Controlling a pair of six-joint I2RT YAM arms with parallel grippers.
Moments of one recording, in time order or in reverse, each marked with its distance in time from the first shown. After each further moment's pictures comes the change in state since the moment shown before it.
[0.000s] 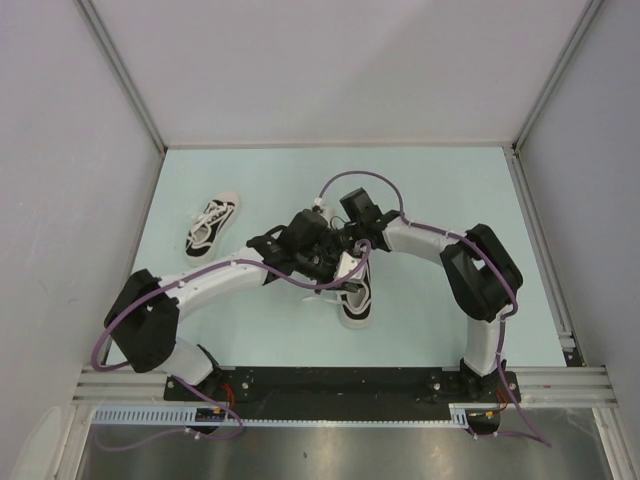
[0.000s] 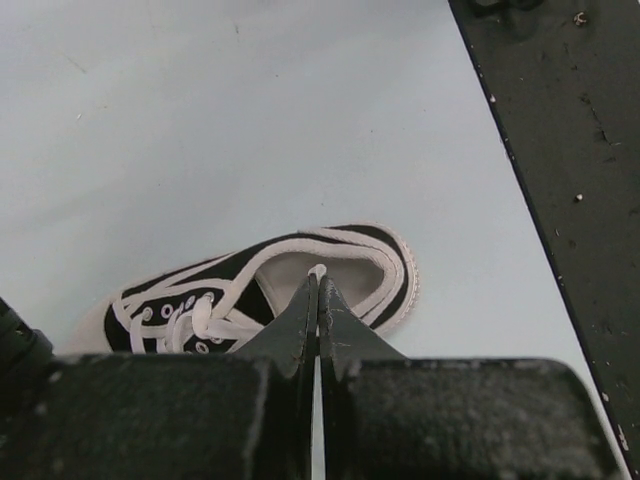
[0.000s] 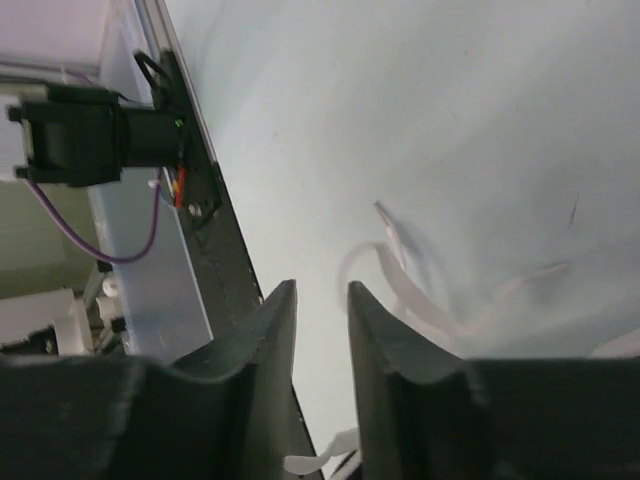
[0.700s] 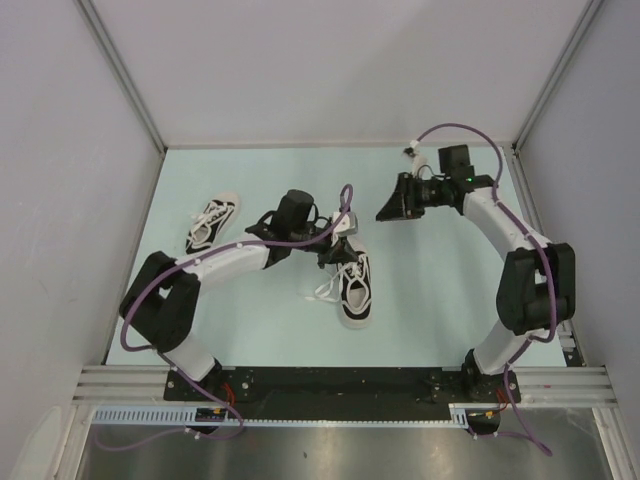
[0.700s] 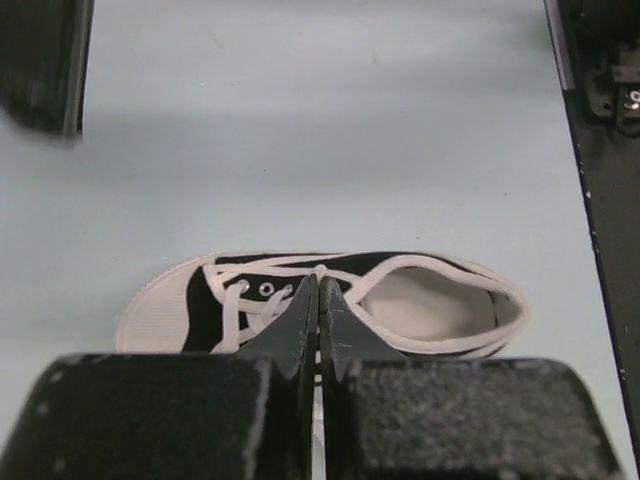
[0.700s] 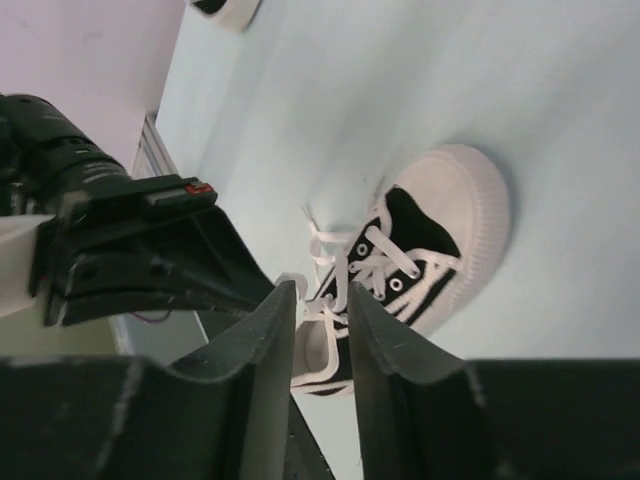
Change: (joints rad) left arm 0.148 0.101 0.002 0.300 0.036 -0.330; right arm -0.441 -0.194 0.079 -0.262 -0.079 -0.090
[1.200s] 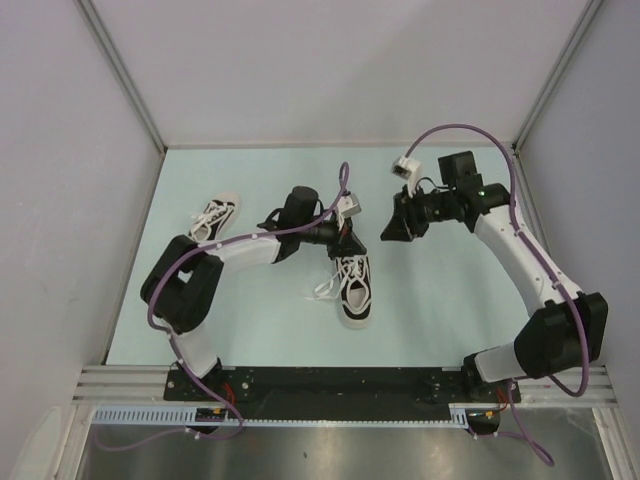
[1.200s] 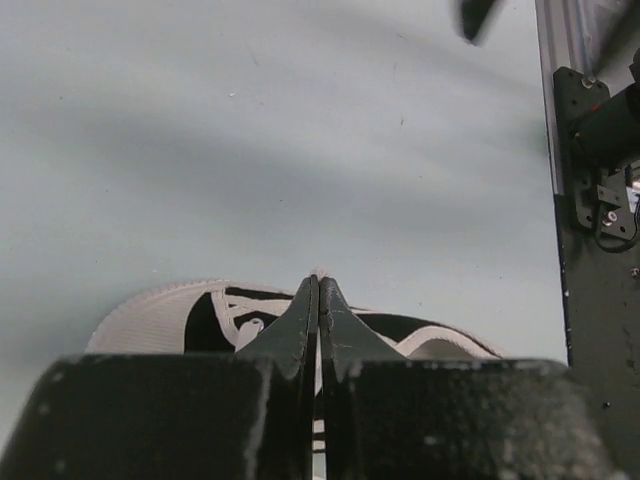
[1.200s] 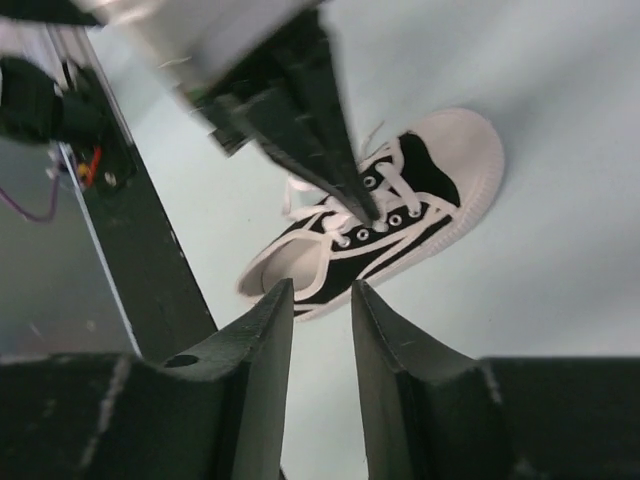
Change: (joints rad) left arm 0.032 0.168 0.045 0.242 0.005 -0.365; right arm 0.019 -0.265 -0.017 -0.278 0.113 -0.395
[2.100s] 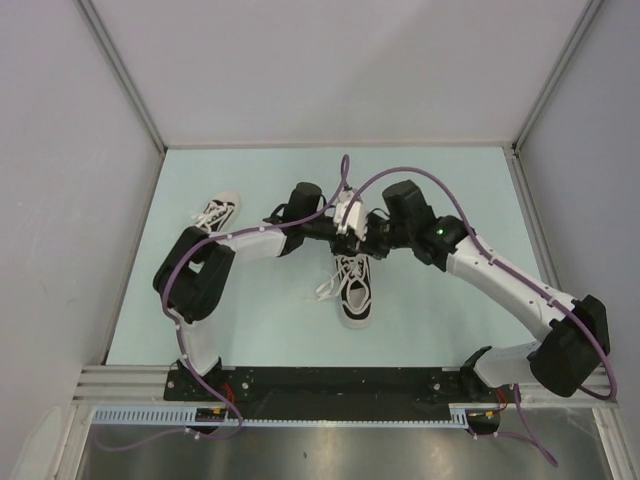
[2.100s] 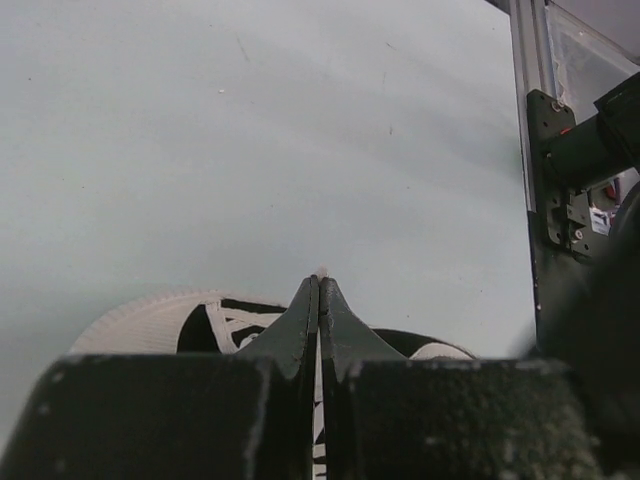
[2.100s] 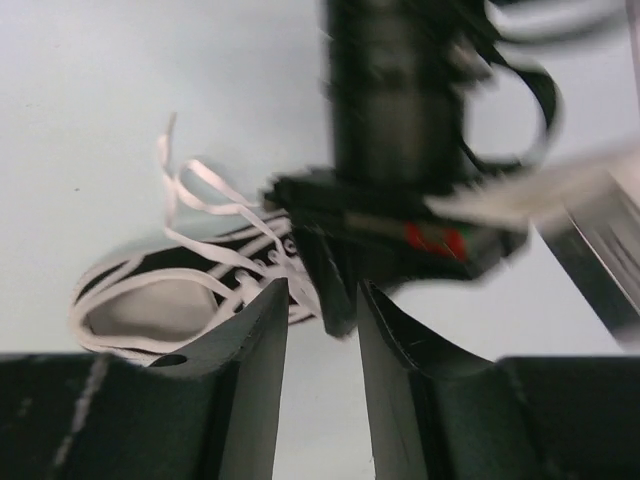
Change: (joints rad) left arm 0.018 0.106 0.073 0.020 0.068 -0.114; right arm 0.488 -0.104 -0.158 0.272 0.475 -0.501
